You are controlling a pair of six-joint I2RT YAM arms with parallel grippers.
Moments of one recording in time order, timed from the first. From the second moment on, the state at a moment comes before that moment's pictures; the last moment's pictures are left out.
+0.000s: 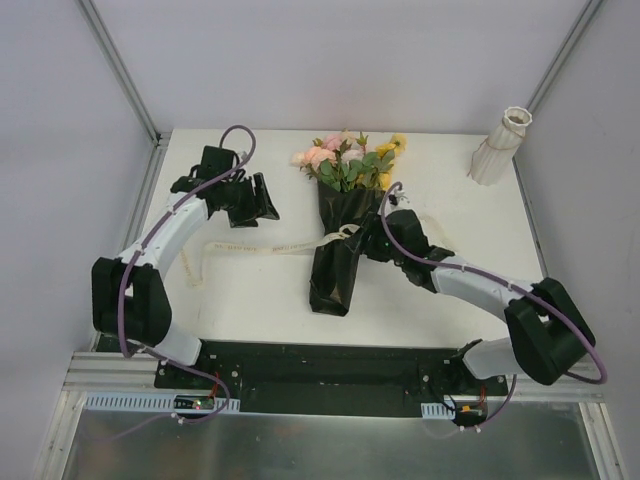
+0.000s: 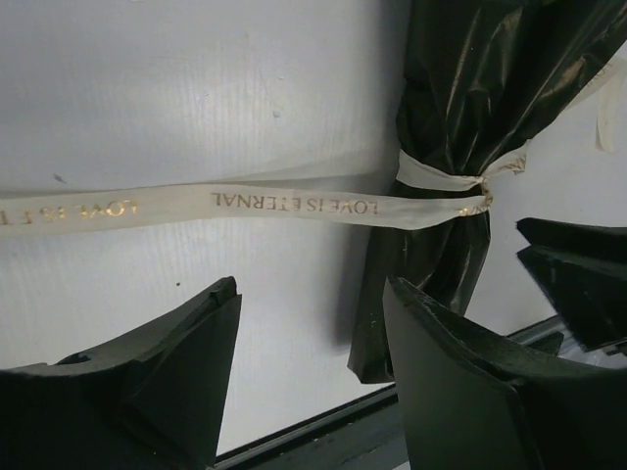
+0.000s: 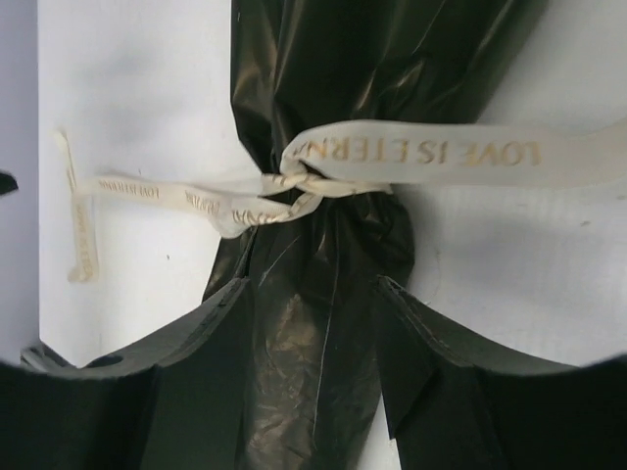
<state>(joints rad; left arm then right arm) -0.19 1.48 1.23 -0.68 0.35 -0.50 0.61 1.33 0.68 0.10 0.02 0.80</state>
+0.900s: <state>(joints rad) -0.37 1.94 1.39 -0.43 0.47 -0.61 0.59 1.63 0.83 0.24 -0.08 0.40</state>
